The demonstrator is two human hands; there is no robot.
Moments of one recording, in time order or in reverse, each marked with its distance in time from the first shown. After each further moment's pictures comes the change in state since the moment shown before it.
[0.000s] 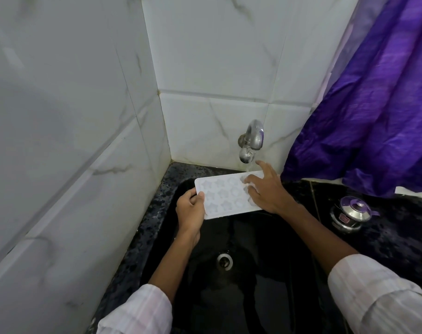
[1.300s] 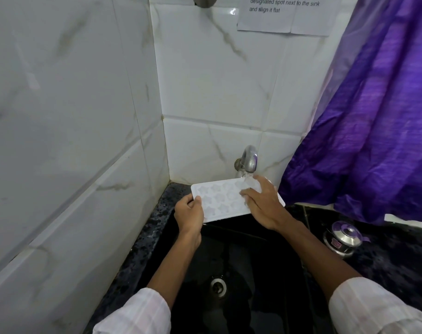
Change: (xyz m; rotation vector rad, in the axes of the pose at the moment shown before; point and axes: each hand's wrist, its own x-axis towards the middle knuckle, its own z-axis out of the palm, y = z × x) left_hand 0.000 0.041 0.020 -0.094 0.134 0.049; right_hand -0.006 -0.011 -0.033 0.105 0.098 -0.066
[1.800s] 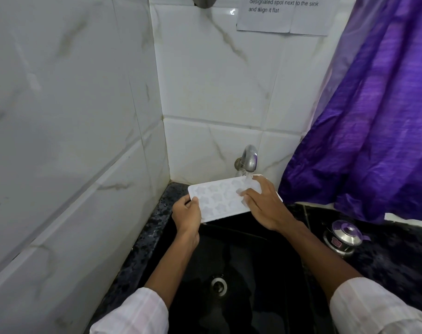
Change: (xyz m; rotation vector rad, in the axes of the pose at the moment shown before) left_hand 0.004 -0.001 -0.004 0.037 0.046 -0.013; right_hand -0.003 -0.001 -0.001 -0.012 -0.002 -0.012
